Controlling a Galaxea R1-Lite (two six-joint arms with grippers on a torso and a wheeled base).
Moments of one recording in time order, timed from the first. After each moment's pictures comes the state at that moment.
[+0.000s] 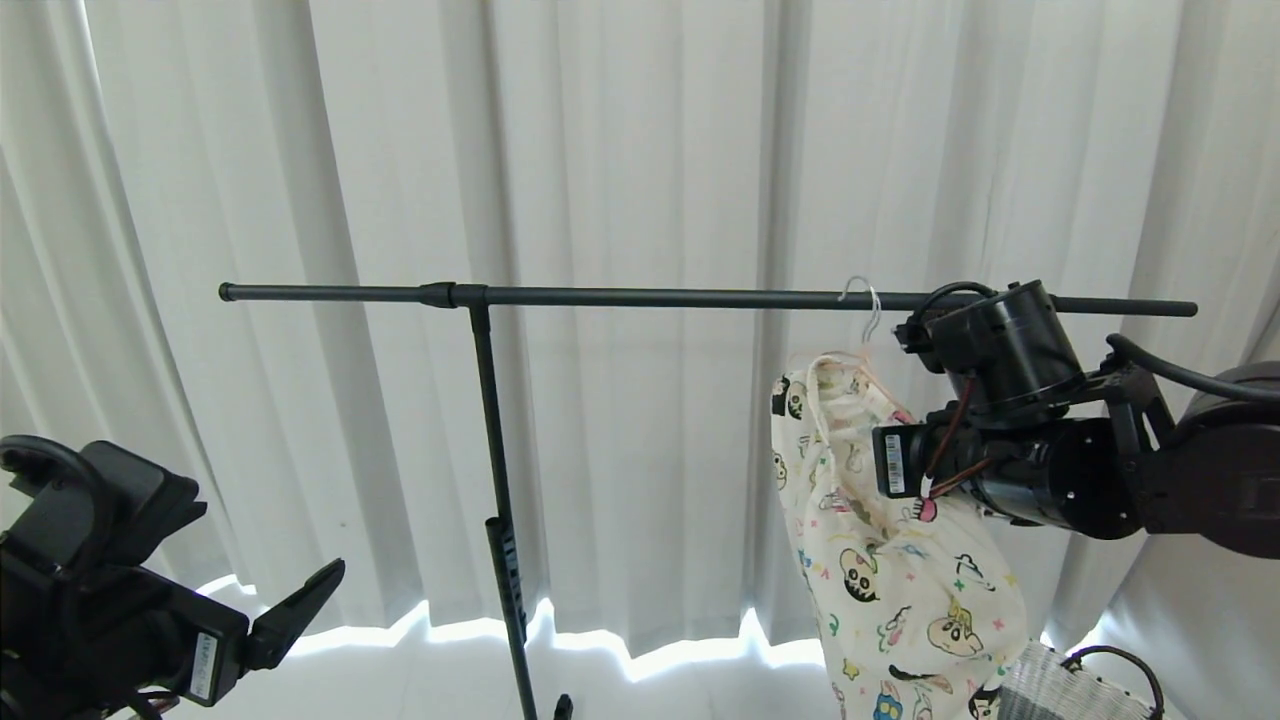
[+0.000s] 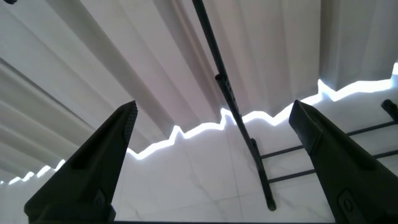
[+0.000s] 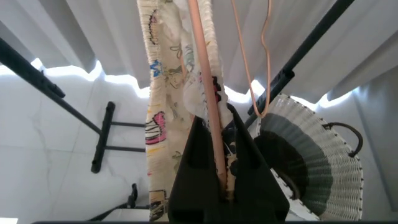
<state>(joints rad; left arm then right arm) -0.20 1.05 -0.32 -0.36 0.10 0.37 0.71 1.70 -1.10 0.07 -0.49 0.39</state>
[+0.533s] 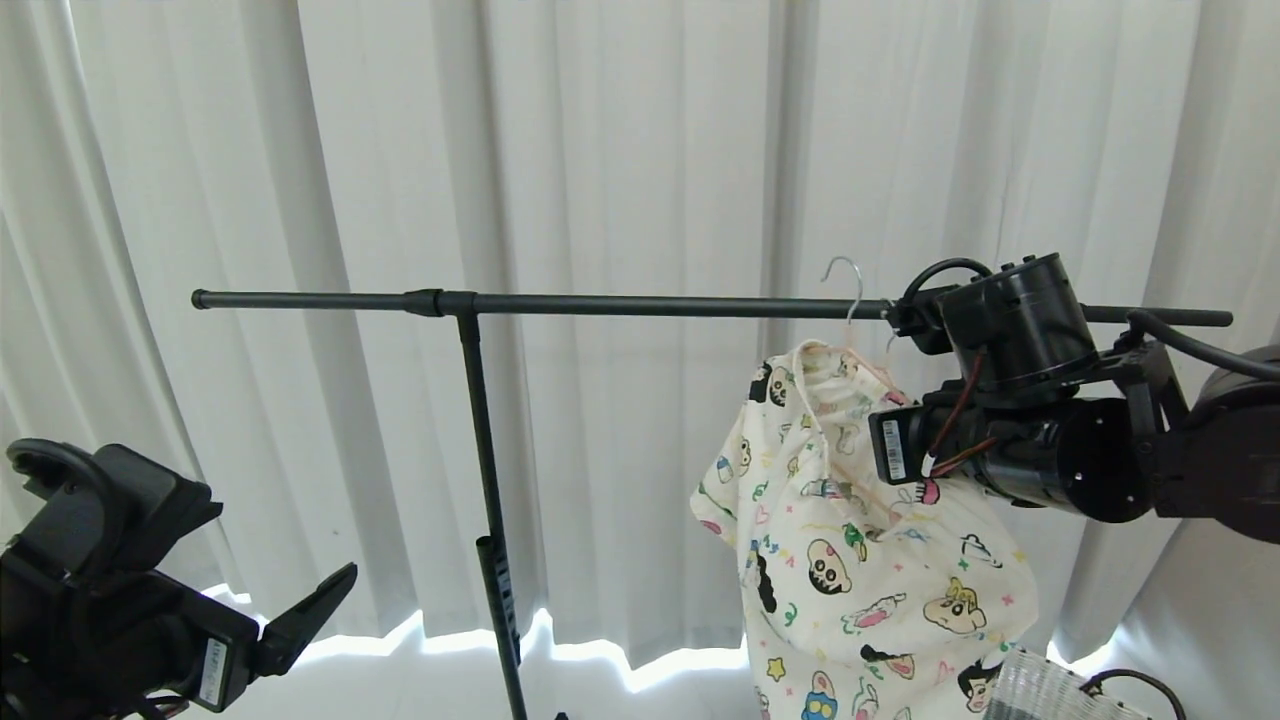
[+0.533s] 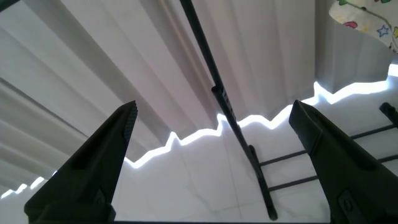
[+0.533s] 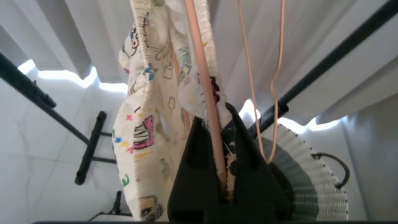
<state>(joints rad) -0.23 1.05 -0.32 -0.36 0.10 0.37 0.72 1.69 -1.13 0.06 -0.50 0.28</state>
